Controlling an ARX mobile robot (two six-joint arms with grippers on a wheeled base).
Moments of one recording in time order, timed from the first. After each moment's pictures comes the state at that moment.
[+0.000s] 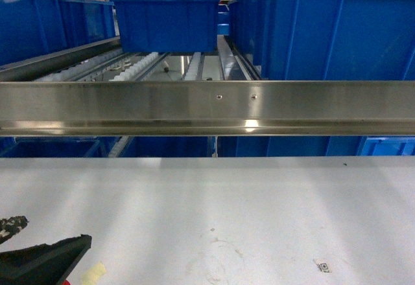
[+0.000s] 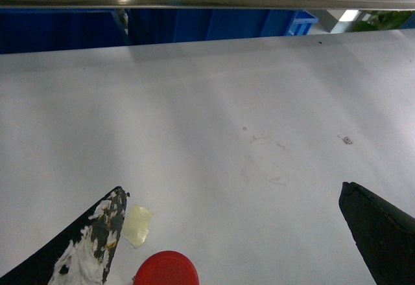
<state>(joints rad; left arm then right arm) -0.13 1.23 0.11 0.67 0.34 -0.13 -0.16 0.95 0.18 0.88 0.11 -0.16</state>
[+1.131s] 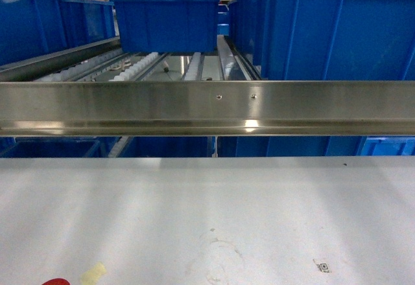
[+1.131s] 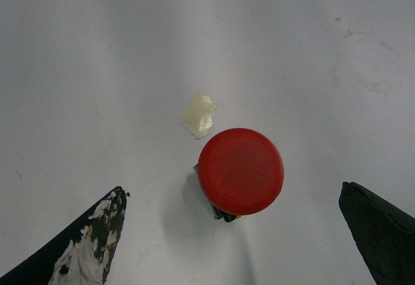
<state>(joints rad) -0.19 1.36 0.06 0.58 0.09 -0.08 -0.16 0.95 0.18 0.88 0.11 -0.16</state>
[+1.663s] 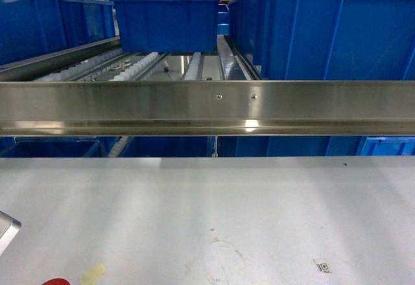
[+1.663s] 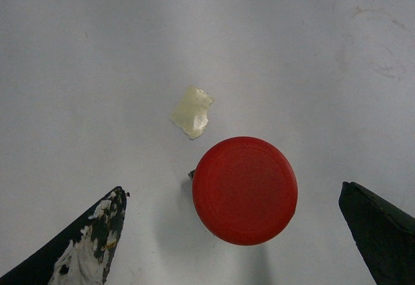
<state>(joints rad) -0.17 1.55 0.13 0.63 0.14 -0.03 -0.16 0.95 0.18 0.88 0.11 -0.16</state>
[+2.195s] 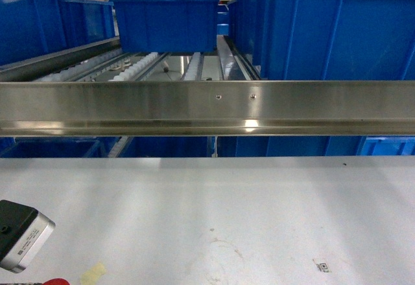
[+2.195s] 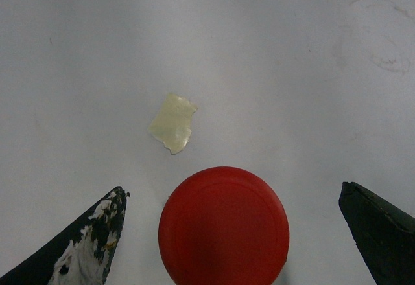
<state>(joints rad) -0.21 1.70 0.19 0.69 0.14 -0.02 -0.16 0.95 0.18 0.88 0.11 -0.16</state>
